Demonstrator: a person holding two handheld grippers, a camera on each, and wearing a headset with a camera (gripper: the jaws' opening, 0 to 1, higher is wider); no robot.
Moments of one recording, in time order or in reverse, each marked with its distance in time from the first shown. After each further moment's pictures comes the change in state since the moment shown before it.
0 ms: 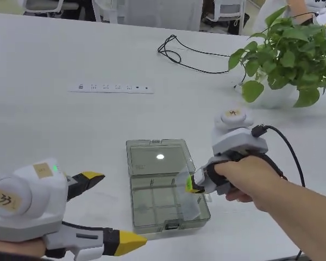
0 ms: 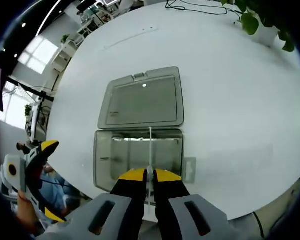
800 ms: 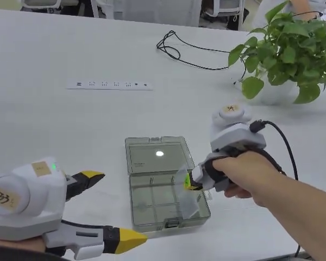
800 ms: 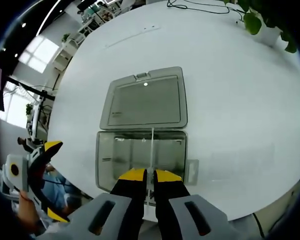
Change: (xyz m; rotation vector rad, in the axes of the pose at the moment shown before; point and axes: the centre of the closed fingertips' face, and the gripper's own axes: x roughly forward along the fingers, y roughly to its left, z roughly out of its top) left arm 0.004 0.000 -0.002 -0.017 -0.001 -0.009; right arm -0.001 0.005 0.002 -0.014 0.018 0.007
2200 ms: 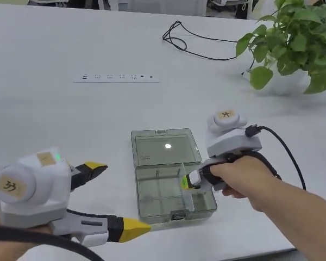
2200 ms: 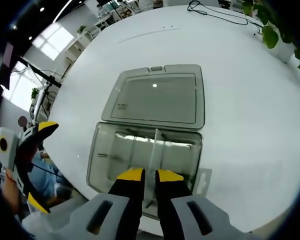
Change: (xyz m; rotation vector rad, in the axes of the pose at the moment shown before) left arm -0.001 0.006 0.000 -0.005 0.018 0.021; right arm 0.029 0.005 -0.005 -0.138 -0.039 0.037
